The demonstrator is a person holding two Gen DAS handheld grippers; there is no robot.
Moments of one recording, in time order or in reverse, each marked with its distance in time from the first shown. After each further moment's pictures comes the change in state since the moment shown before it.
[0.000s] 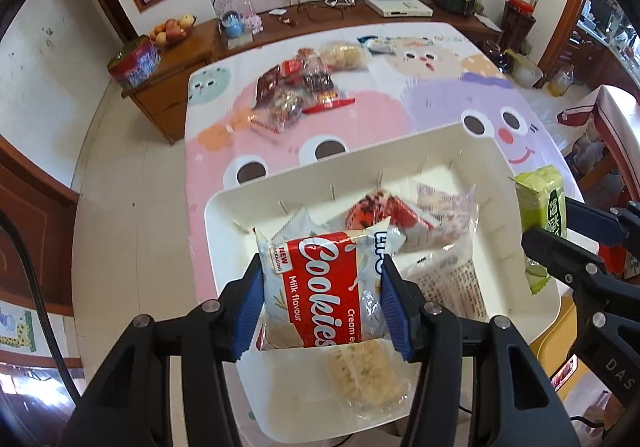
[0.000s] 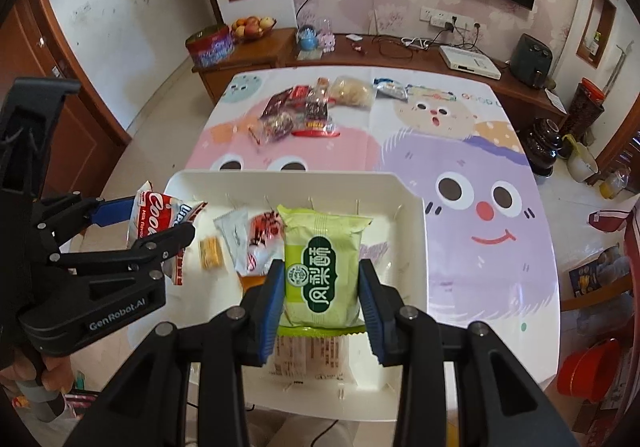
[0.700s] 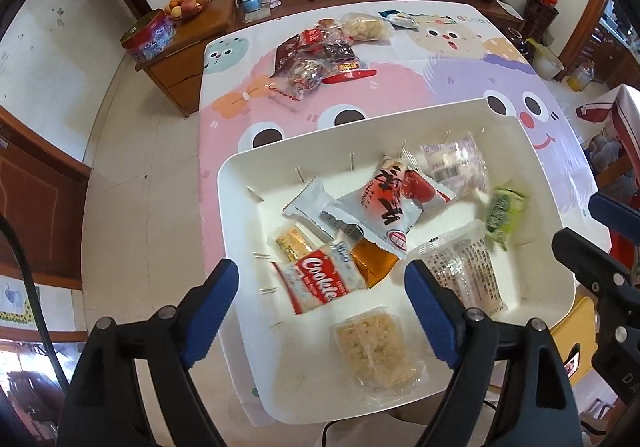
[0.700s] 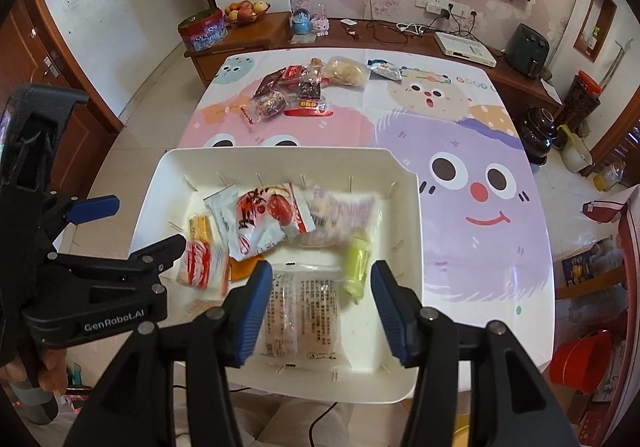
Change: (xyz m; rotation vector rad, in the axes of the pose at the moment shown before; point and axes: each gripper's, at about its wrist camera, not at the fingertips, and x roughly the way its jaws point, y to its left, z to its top) left arm 0.008 0.006 -0.010 -0.044 0.081 0.052; right arm -0.003 -0.001 -0.009 0.007 0.041 -0.033
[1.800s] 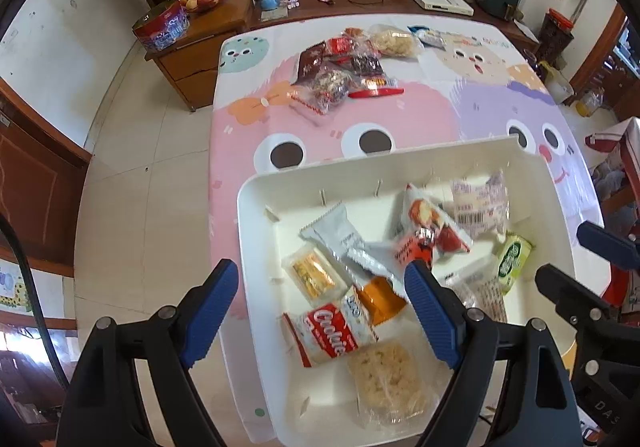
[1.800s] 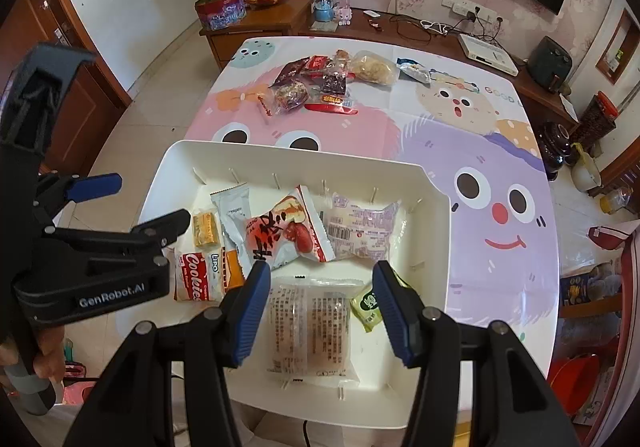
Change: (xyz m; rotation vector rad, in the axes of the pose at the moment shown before) left arm 0.019 0.027 0.026 -0.081 -0.019 -0.013; right arm 0.028 0.020 0.026 -0.084 0.066 0.015
